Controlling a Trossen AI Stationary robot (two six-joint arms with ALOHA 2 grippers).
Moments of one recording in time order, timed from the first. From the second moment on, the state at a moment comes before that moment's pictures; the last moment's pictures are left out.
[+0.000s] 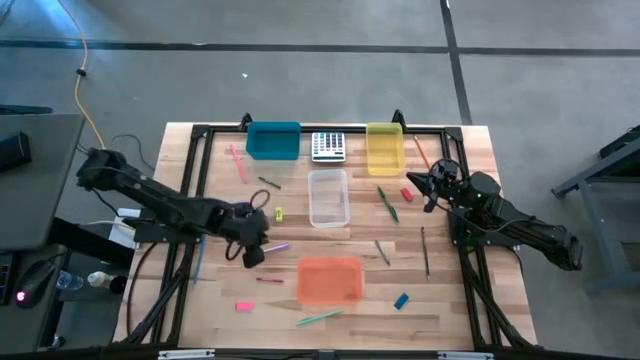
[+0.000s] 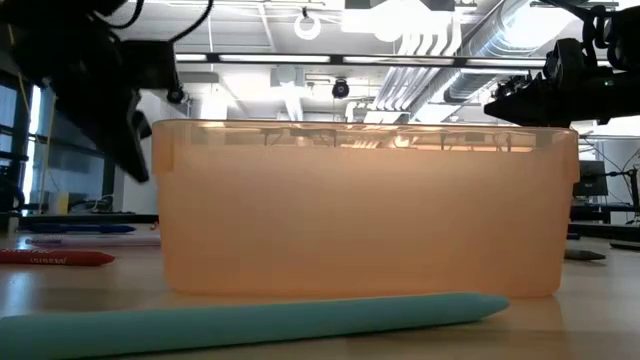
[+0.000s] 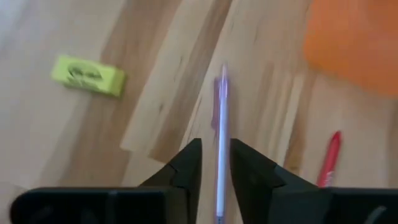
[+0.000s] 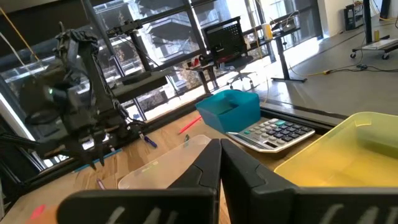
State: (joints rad) left arm -0.21 1.24 0.59 -0.42 -0.21 -0.64; right arm -0.48 0.01 0.01 0.03 -0.08 0.34
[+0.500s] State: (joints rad) left arm -0.23 1.45 0.59 -0.29 -0.12 -0.70; right arm -0.48 0.01 0.01 0.03 -0.08 0.34
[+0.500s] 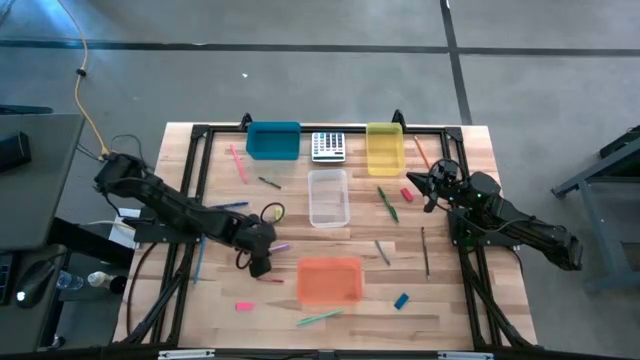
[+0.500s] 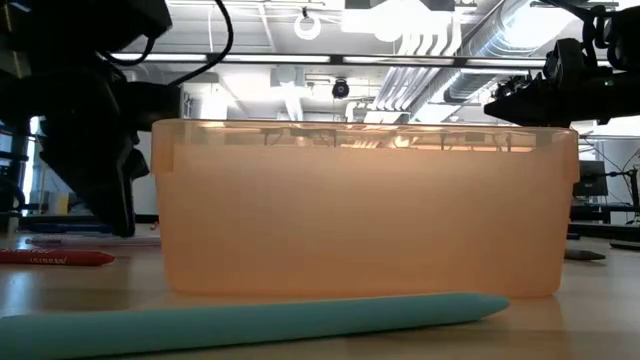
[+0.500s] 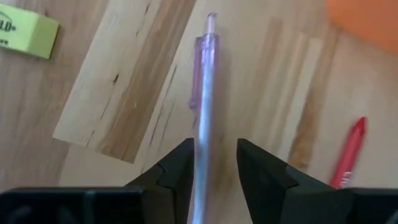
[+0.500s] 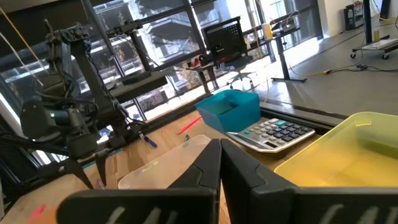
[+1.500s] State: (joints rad) left arm -0.23 1.51 0.70 -0.50 -0.15 -0.52; right arm -0.48 0.01 0.01 0.03 -0.08 0.34
